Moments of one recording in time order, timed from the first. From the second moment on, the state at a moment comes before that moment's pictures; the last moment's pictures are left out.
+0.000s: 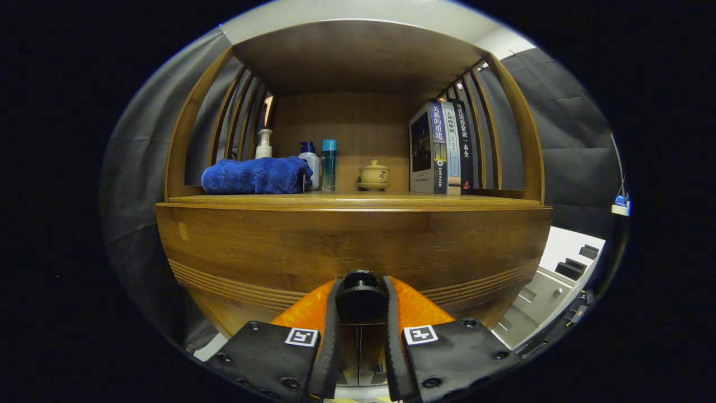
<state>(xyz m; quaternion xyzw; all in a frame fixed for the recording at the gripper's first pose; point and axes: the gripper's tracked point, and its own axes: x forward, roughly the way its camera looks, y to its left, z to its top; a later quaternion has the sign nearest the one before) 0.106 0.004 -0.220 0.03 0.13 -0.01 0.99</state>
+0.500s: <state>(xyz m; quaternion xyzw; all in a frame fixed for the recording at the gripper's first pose) 0.057 0.004 -0.213 0.01 0.17 -0.03 0.99</state>
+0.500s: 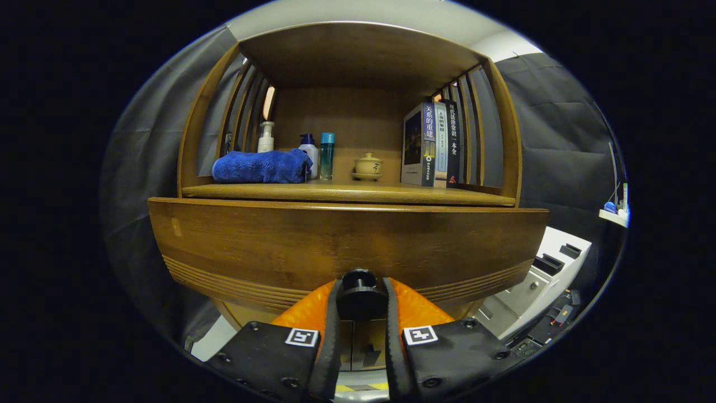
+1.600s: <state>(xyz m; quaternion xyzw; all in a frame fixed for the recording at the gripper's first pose) -0.011 0.003 -0.203 -0.01 0.20 -0.04 0.98</state>
